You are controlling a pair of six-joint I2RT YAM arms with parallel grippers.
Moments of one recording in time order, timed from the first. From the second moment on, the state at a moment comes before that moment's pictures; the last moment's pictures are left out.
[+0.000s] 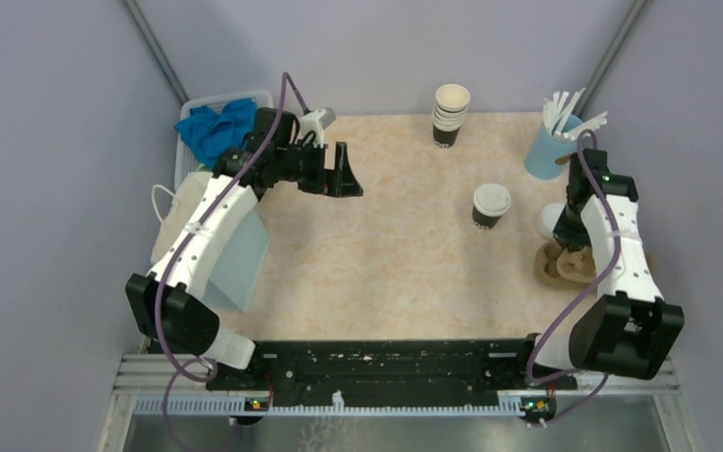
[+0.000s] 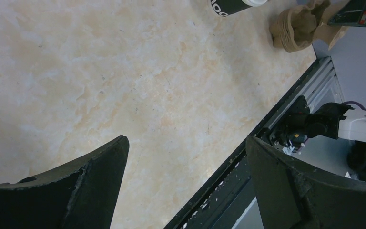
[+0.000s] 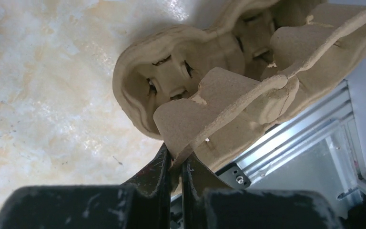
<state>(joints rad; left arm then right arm) -0.35 1.49 1.54 -0.78 0.57 -0.20 -0.18 1.35 1.19 -1.14 0.32 0.34</state>
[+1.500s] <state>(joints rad) -0.34 1.16 1.75 -1.41 -0.60 -0.41 -0.06 0.95 1.30 -1.15 -0.44 0.27</state>
